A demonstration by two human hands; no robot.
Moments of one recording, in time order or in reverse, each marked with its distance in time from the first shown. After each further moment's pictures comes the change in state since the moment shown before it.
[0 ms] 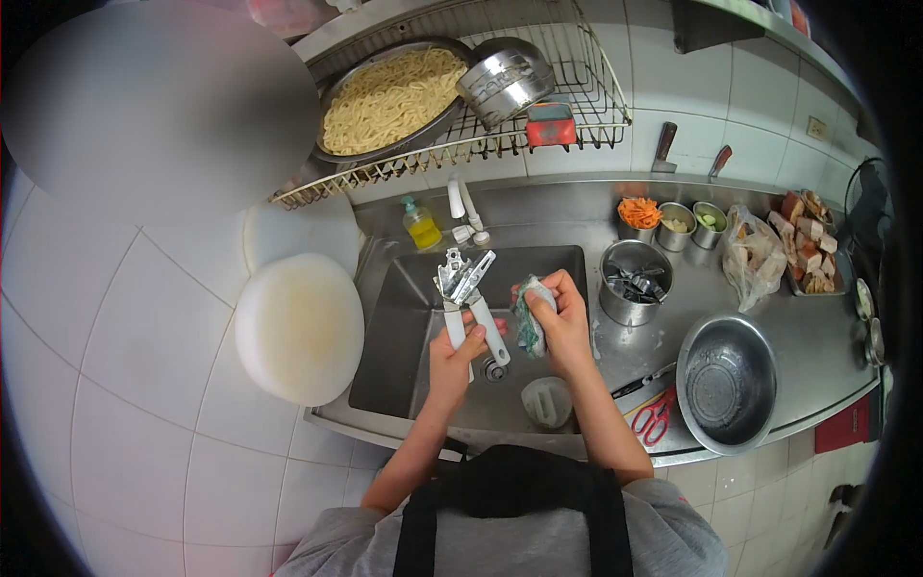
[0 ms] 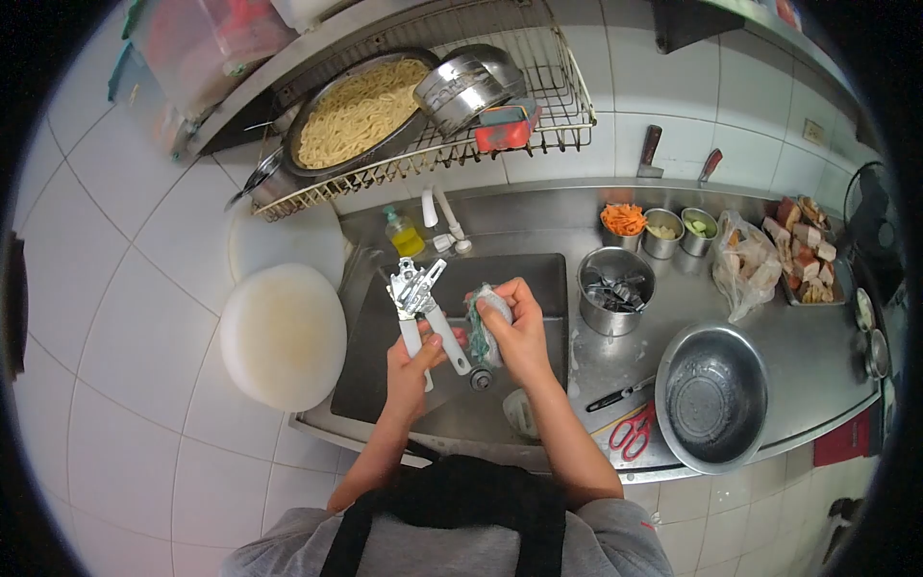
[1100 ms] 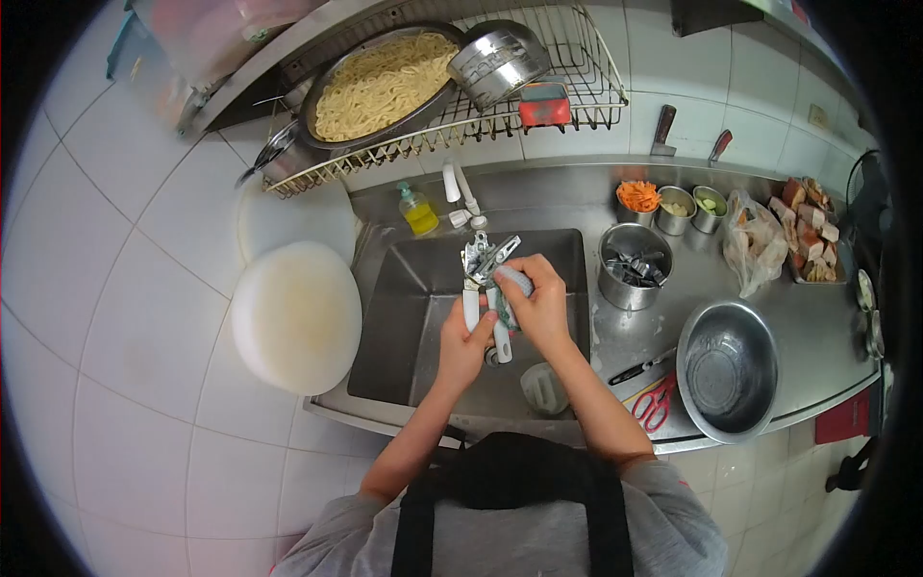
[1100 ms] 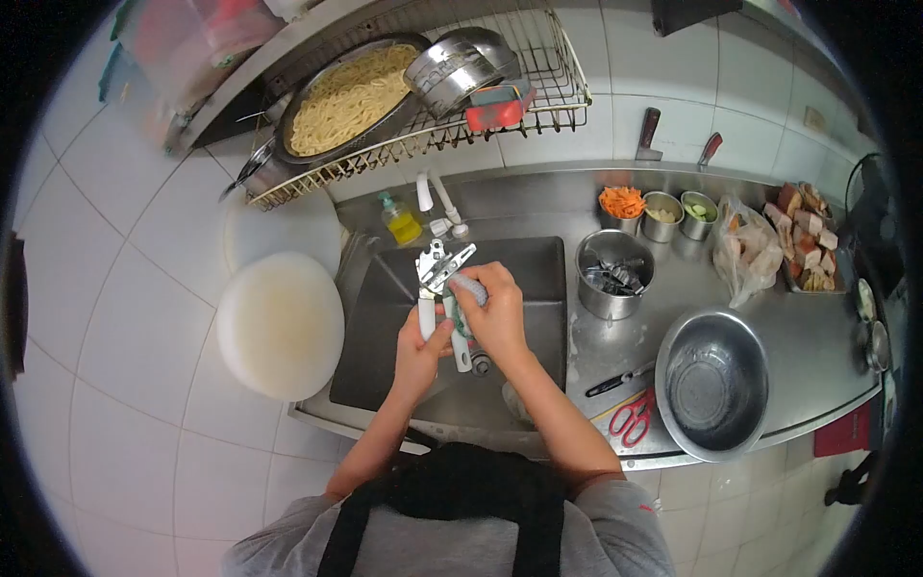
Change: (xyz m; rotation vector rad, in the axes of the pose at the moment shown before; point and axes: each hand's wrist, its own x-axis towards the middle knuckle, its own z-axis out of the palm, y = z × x) left_hand 0.000 -0.004 0.018 0.224 0.073 0.024; right_hand 0.009 0.012 0.014 -0.679 0.098 -0.315
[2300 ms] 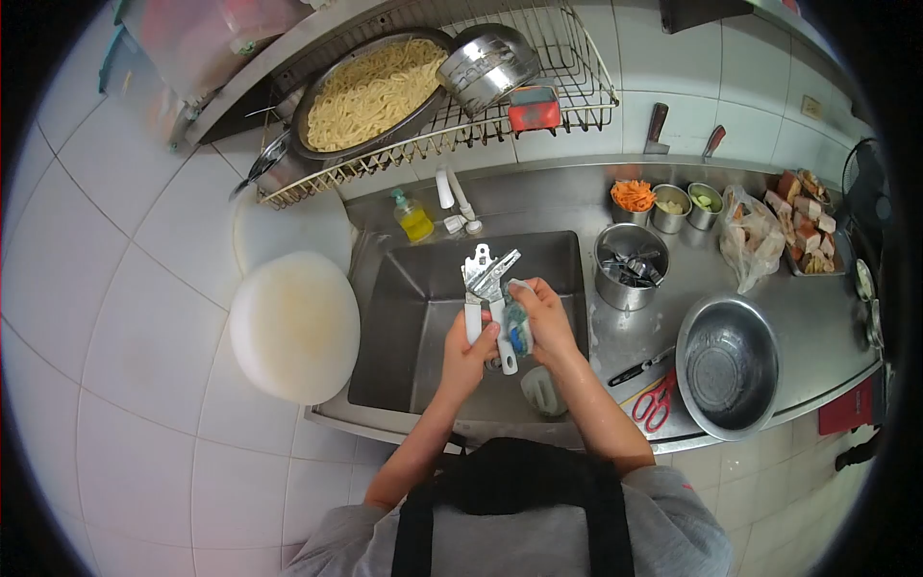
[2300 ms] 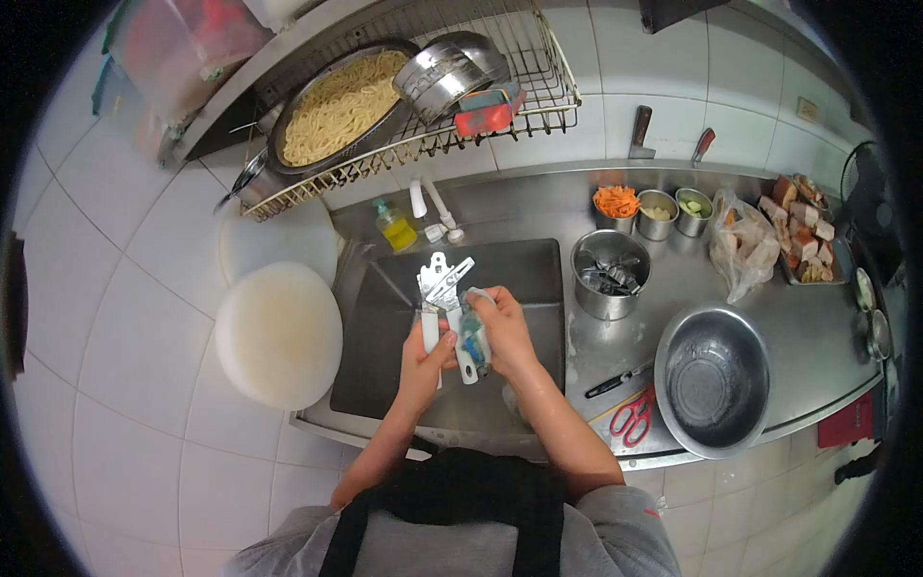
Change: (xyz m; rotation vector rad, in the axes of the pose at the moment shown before) left_hand -0.002 -0.021 -0.001 -0.171 -0.051 -0.060; right_hand -0.018 0.035 -0.001 0.868 -0.044 0.721
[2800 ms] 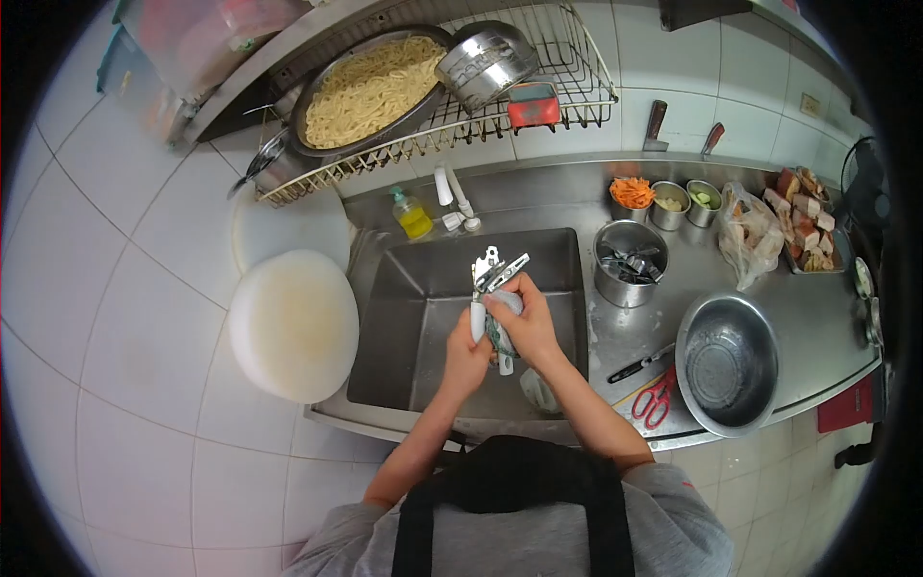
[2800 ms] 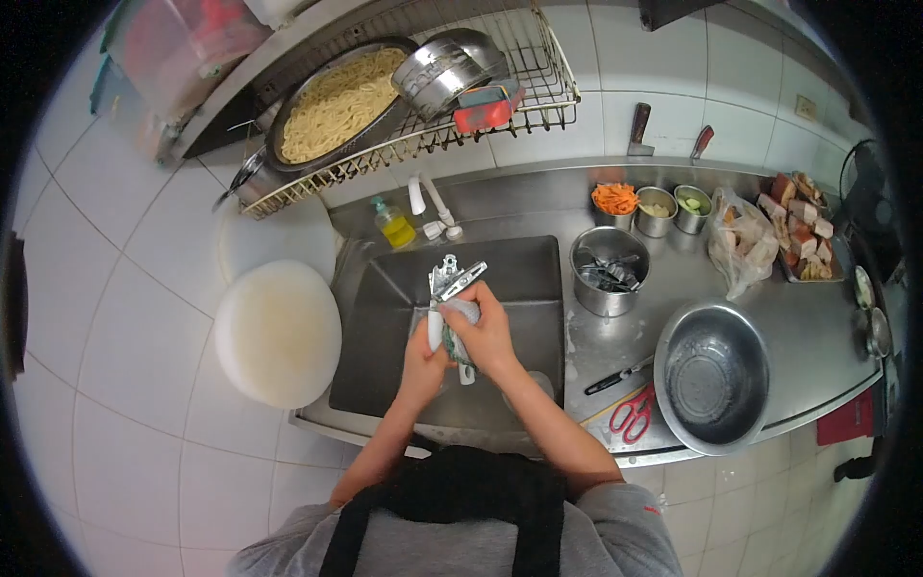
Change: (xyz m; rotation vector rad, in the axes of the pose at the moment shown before) left_hand 0.004 -0.013 -0.012 0.378 -0.058 0.116; right_hand -0.006 0.009 0.011 -0.507 -0.060 -0.363
